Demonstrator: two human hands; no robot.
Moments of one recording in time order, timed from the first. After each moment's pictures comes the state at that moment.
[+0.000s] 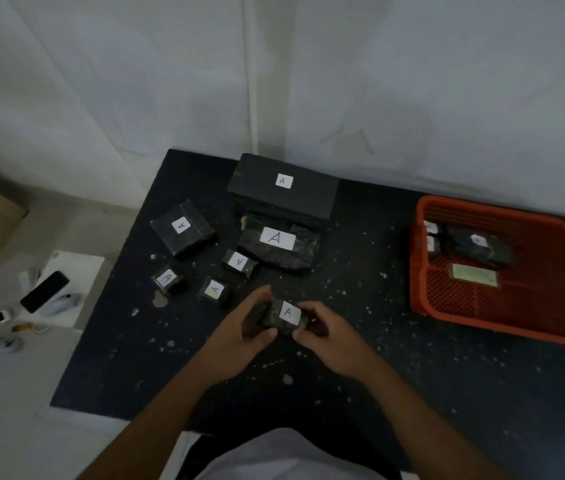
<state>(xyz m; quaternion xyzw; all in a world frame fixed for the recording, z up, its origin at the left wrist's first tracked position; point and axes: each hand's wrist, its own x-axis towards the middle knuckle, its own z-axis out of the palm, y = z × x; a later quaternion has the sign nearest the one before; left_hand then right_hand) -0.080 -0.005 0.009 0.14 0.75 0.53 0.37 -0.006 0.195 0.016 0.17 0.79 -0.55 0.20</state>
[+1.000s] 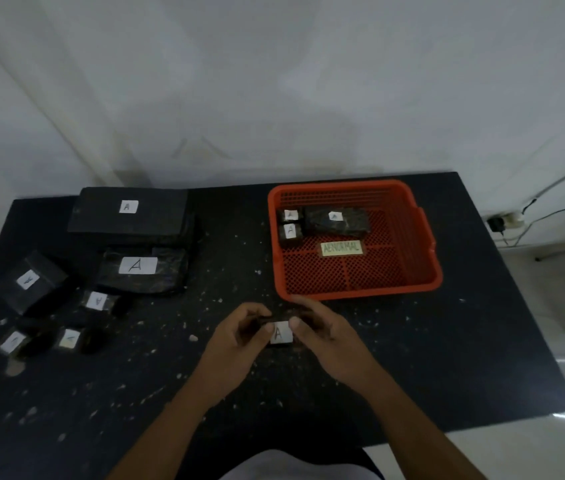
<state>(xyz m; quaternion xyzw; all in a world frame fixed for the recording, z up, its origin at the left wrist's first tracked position) 0.020 0.212 0.059 0.20 0.74 0.53 0.36 0.130 0.371 0.056 0.26 0.70 -0.66 0.05</state>
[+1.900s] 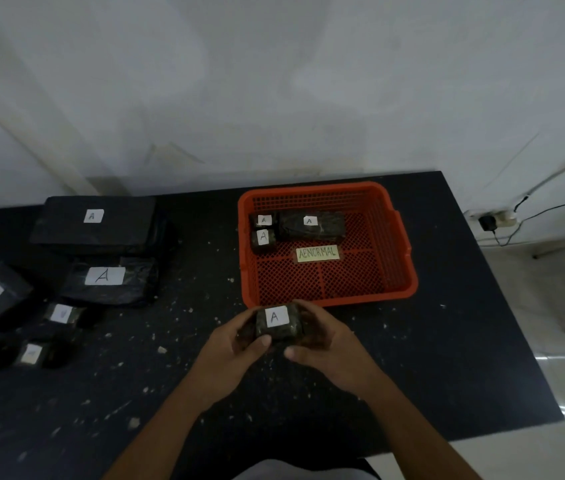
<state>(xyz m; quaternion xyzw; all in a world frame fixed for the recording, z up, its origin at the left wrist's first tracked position) 0.038 0.263 0.047 0.22 0.71 0.53 0.41 0.165 0.435 0.030 0.26 0.66 -0.70 0.07</state>
